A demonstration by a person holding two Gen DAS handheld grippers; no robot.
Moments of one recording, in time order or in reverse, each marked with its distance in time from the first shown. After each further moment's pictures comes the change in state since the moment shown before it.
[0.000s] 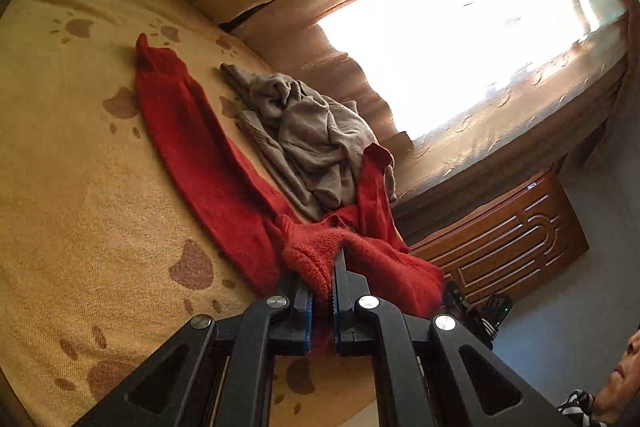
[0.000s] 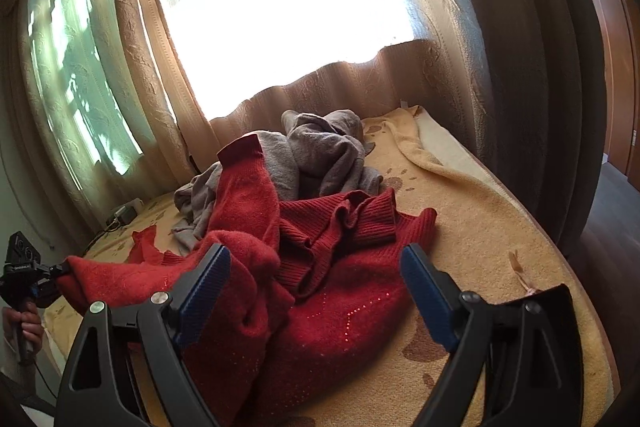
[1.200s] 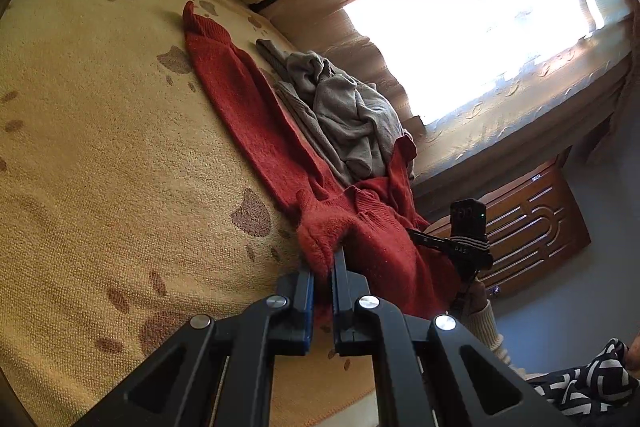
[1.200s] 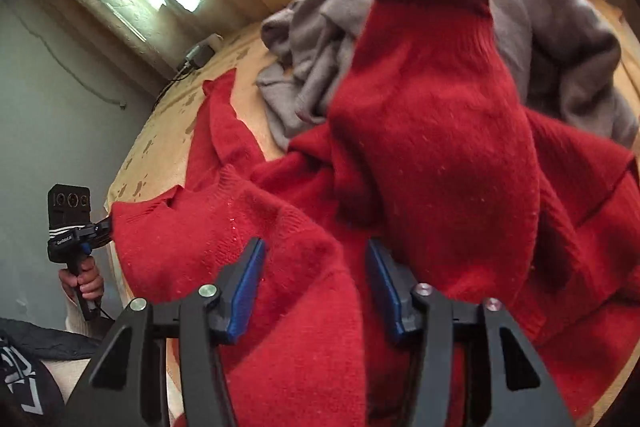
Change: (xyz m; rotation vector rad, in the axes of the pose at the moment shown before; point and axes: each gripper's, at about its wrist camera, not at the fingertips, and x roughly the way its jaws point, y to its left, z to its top) left arm -0.013 0.037 -0.028 -0.010 0.027 -0.011; right arm 0.183 0.074 -0.004 -0.108 0.708 0.343
